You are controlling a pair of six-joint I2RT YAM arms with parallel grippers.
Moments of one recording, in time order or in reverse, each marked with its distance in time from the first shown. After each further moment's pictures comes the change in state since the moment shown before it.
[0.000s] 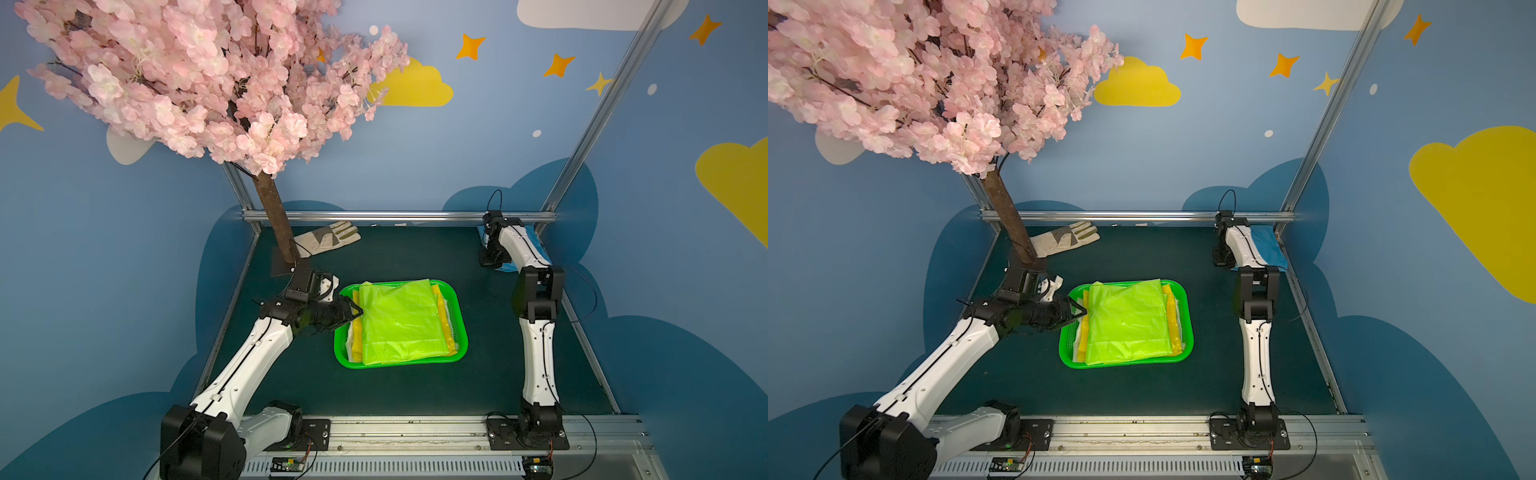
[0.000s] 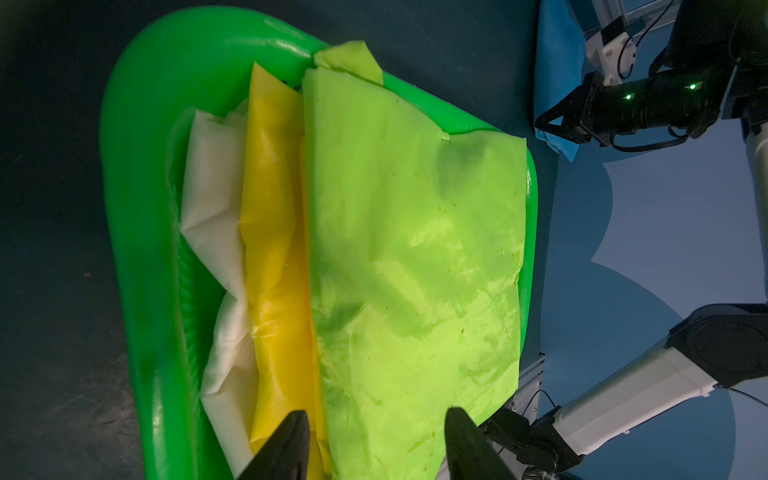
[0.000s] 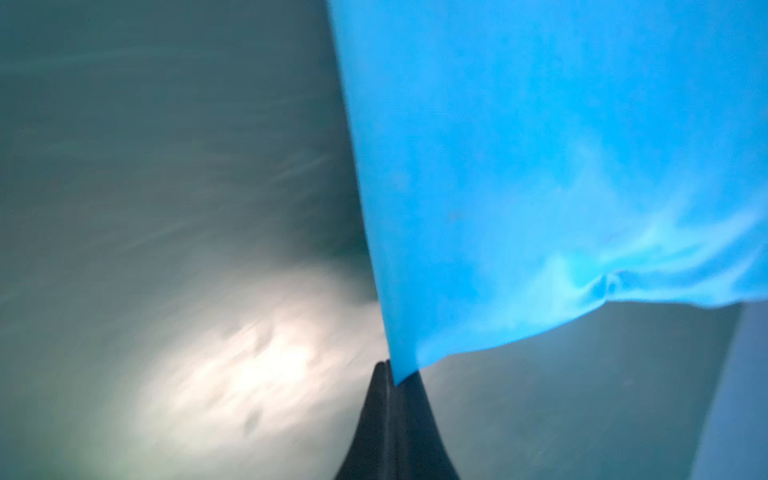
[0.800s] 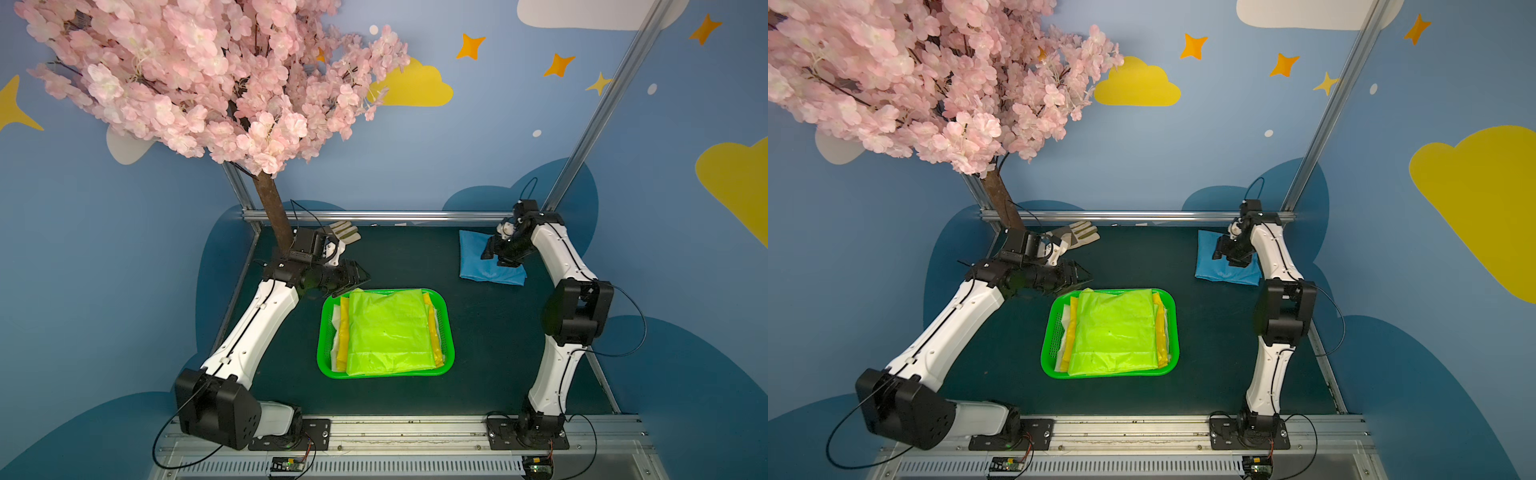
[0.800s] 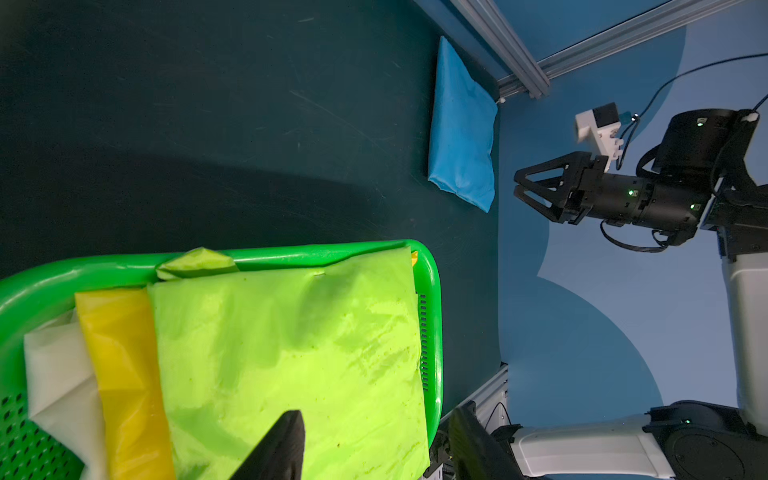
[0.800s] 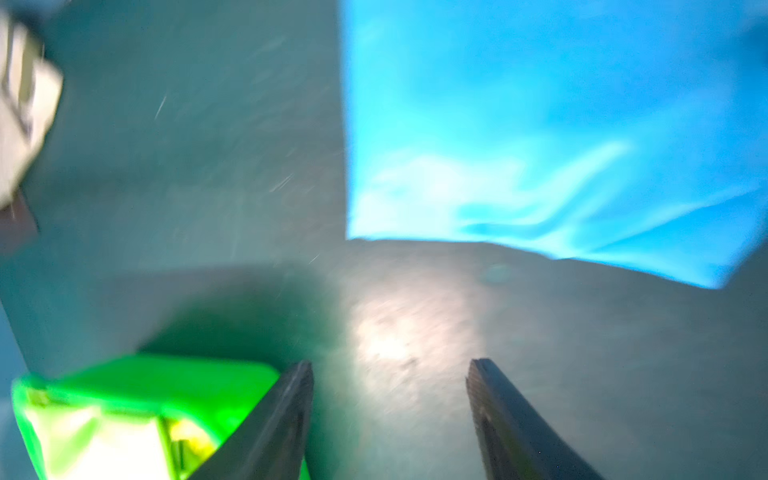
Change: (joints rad) left arm 0.008 0.274 0.423 -0.087 0.059 0.031; right arm -0.169 -0.367 -0.280 0.048 -0.441 0.098
